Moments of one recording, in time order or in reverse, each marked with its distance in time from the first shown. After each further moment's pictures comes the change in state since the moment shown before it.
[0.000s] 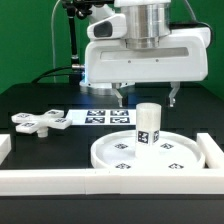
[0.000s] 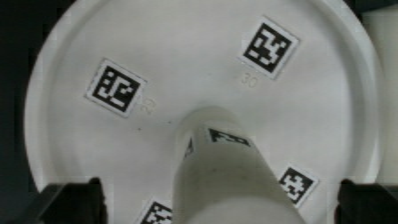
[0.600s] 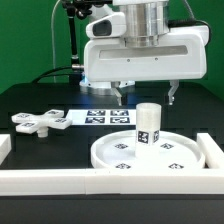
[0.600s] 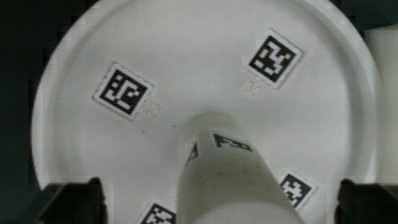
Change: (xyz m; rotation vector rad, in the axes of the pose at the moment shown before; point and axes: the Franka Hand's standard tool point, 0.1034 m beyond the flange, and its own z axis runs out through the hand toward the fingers) arm 0.000 -0.001 0.002 0.001 0.002 0.000
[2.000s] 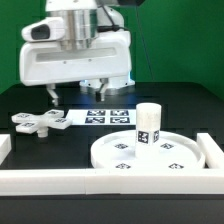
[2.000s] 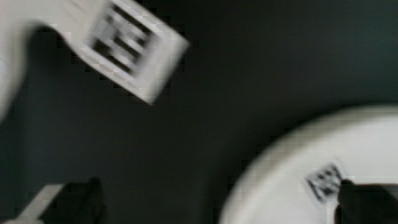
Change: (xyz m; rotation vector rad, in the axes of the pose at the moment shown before) arm -0.036 0.157 0.009 -0.053 0.033 -0.461
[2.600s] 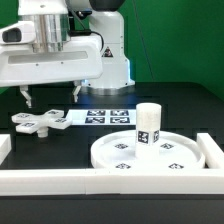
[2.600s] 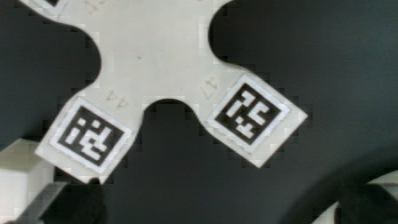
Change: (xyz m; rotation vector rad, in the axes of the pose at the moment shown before) arm -0.012 0.026 0.000 -0.003 -0.002 0.003
